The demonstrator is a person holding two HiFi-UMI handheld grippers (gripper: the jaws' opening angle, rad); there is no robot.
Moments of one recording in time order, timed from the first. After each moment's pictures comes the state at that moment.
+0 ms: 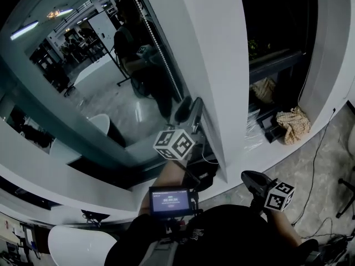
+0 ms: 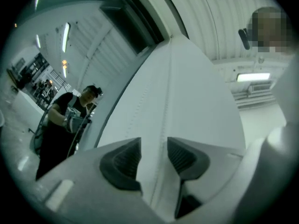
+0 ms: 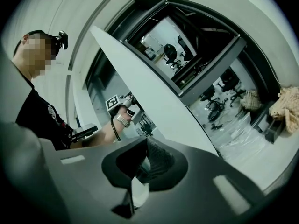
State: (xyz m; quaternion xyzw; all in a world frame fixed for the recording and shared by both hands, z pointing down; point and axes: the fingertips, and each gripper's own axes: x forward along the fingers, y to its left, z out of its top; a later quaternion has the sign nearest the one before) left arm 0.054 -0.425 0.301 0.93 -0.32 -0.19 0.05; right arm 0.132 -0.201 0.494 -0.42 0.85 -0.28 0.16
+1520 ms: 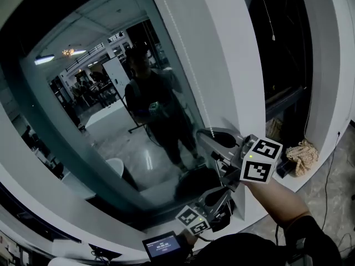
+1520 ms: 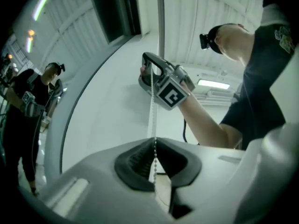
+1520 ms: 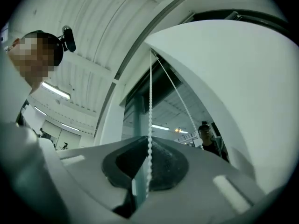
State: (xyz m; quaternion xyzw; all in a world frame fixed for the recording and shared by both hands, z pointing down) left arm 0.030 -0.252 0.370 0.99 -0.10 -0.12 0.04; right arm 0.003 -0.309 0.146 -0.30 0.92 0.01 0.25
